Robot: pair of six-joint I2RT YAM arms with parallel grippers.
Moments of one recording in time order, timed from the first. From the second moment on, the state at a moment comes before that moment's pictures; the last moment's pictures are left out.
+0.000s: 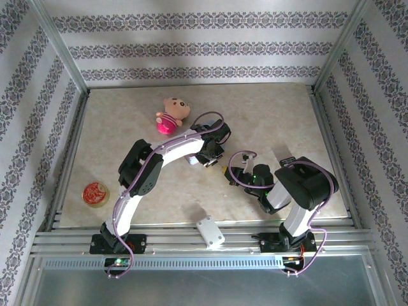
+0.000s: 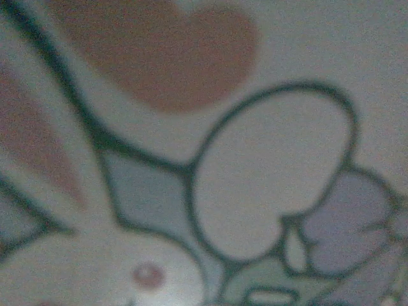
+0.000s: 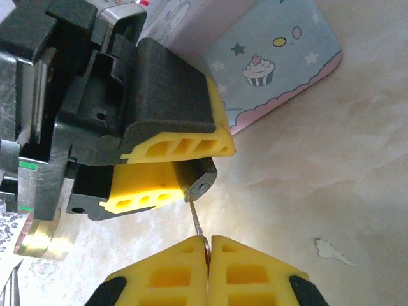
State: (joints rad) left arm -0.74 2.18 1.73 -0.84 0.02 -1.40; right arm 0.48 1.74 0.17 1.25 -0.34 0.78
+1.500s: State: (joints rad) left arm -0.72 2.13 1.65 -0.75 0.05 -1.51; right arm 0.53 1.78 0.21 1.25 -0.25 0.78
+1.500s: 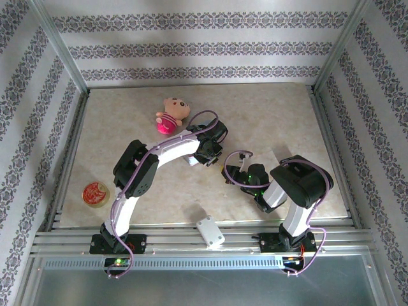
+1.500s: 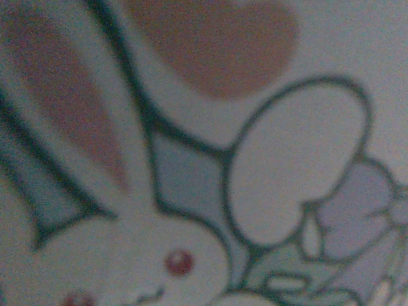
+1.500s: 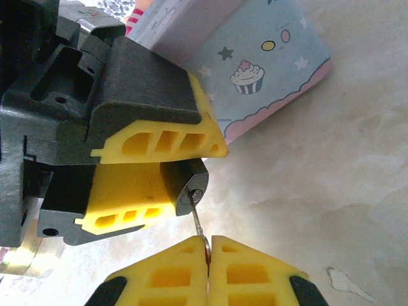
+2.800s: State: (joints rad) left arm -0.71 2.12 1.63 -0.71 0.06 -1.52; right arm 0.60 1.76 0.23 1.23 -0.07 0.66
